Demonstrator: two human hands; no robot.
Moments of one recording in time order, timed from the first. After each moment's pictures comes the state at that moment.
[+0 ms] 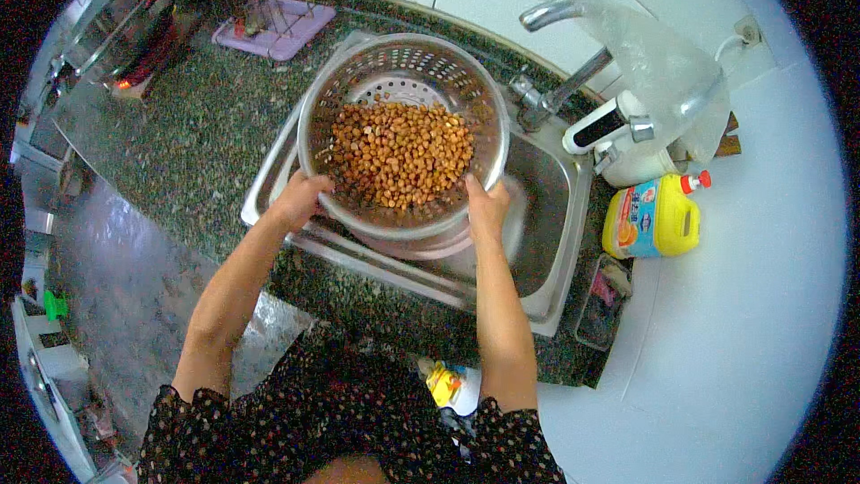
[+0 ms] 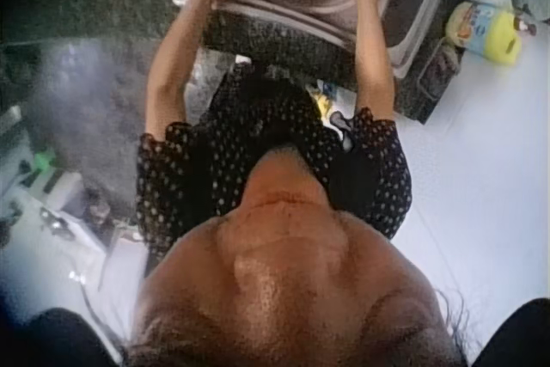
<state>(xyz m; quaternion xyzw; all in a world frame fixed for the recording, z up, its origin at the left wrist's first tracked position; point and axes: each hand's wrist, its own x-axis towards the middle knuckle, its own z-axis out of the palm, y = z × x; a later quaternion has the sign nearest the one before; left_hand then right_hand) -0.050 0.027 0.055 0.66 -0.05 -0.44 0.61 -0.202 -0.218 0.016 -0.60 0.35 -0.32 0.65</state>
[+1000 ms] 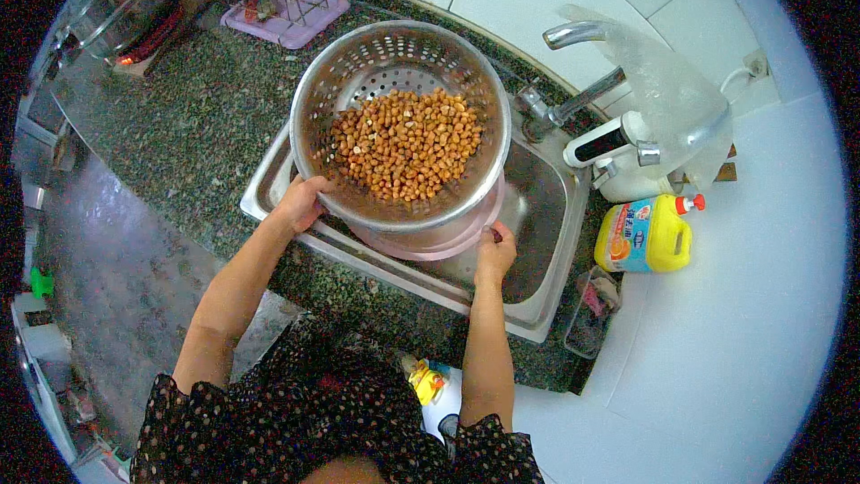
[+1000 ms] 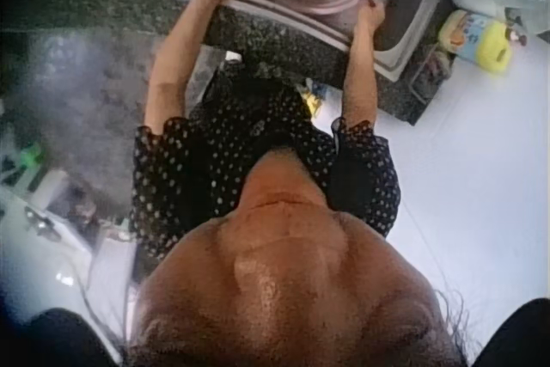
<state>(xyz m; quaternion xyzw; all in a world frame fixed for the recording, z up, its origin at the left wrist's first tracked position) -0.052 0.038 0.006 0.49 0.02 -0.42 0.76 -0.268 -0.212 -0.023 -0.61 0.52 -0.28 0.52</state>
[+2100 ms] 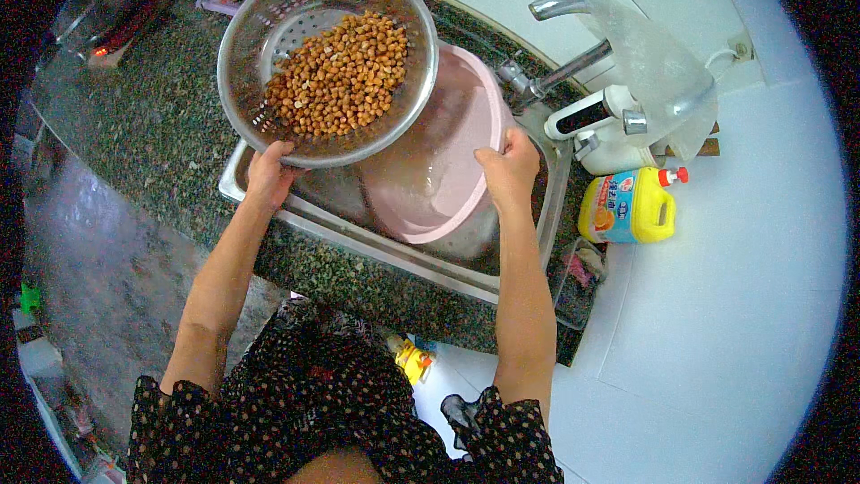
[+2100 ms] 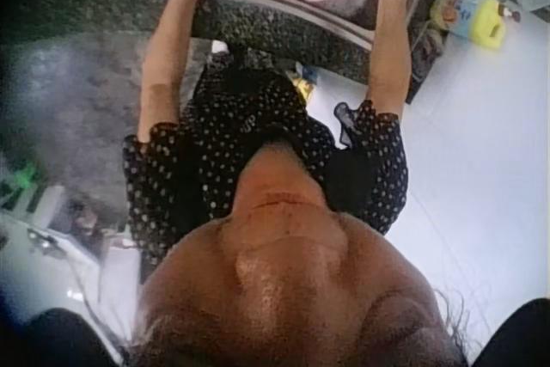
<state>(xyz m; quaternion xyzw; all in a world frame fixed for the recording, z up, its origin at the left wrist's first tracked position) -0.054 0.042 0.031 0.46 0.07 -0.29 0.84 -0.210 -0.229 0.119 -0.79 0.35 -0.25 0.43</state>
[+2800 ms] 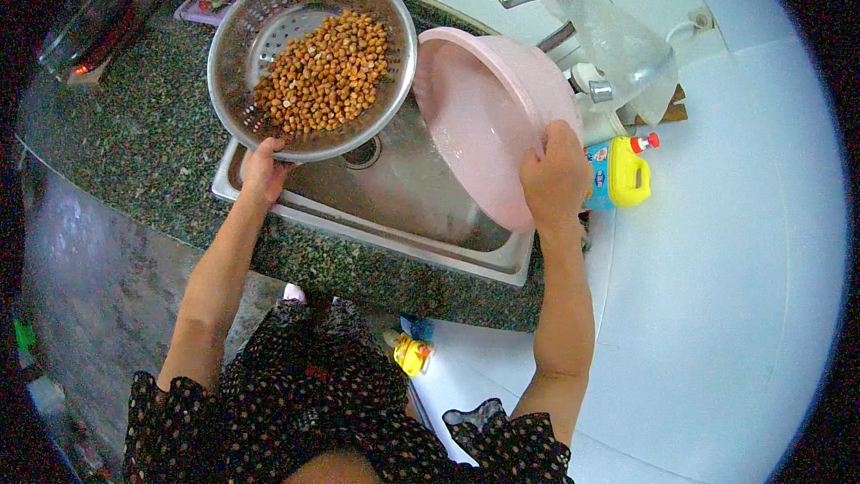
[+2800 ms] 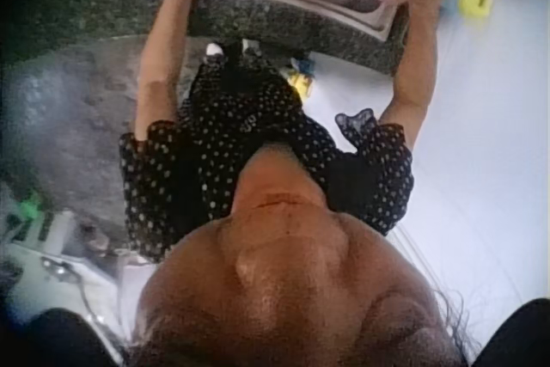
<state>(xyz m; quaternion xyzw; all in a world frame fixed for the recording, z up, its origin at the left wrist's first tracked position) -0.053 0.042 0.028 0.44 0.05 -0.29 0.85 -0.271 -0.203 0.211 -0.92 0.24 -0.29 -0.09</state>
